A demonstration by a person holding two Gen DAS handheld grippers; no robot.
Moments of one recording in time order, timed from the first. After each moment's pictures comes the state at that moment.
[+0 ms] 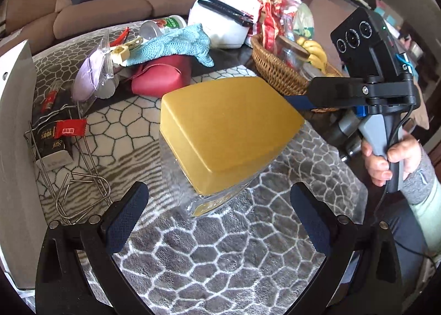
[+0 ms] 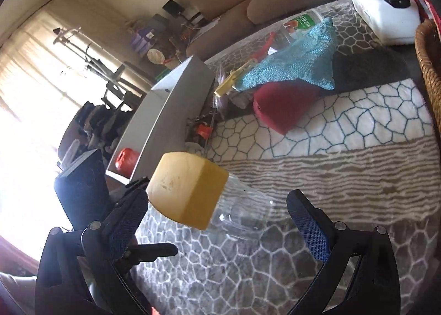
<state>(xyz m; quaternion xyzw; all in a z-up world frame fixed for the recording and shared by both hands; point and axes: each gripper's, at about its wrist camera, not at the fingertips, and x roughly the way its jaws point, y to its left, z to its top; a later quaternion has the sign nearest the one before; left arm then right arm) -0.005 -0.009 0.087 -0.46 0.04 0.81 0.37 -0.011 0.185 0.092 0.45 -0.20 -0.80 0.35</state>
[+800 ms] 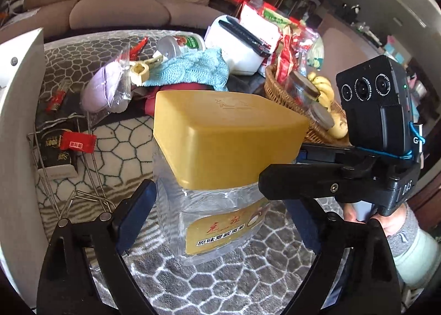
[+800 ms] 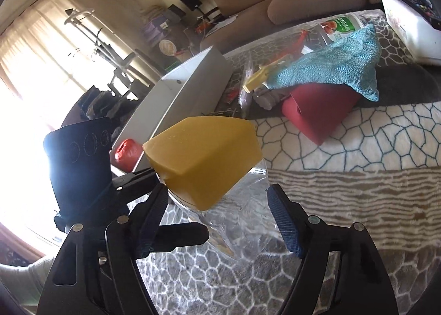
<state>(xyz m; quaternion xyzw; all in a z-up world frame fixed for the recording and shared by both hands) -0.036 -0.027 0.115 -0.44 -0.05 0.82 0.35 -0.022 0.134 0.090 0.43 -0.18 -0.80 0.38</state>
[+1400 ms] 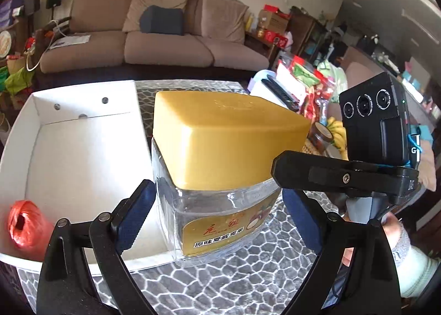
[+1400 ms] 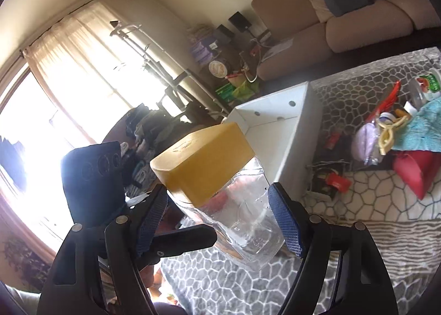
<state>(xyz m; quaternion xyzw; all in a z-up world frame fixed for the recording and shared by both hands) -0.019 -0.184 0.226 -0.39 -0.07 0.88 0.25 -0.008 -0.001 0.197 0.36 -0.22 -0.78 0.46</state>
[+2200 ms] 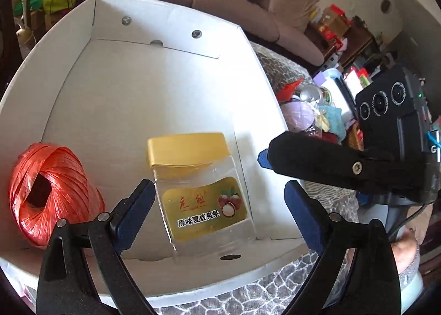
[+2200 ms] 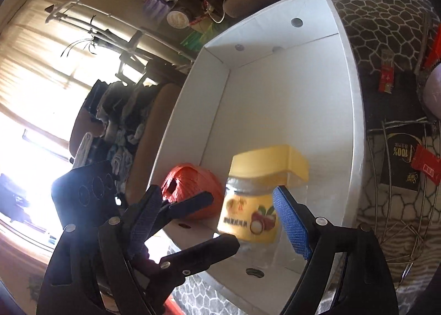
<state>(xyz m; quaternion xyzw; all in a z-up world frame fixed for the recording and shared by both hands) -0.078 -0.303 0.121 -0.49 -0.16 0.84 0.17 -0.079 -0.154 0.114 0.52 -0.23 -0.72 0.40</state>
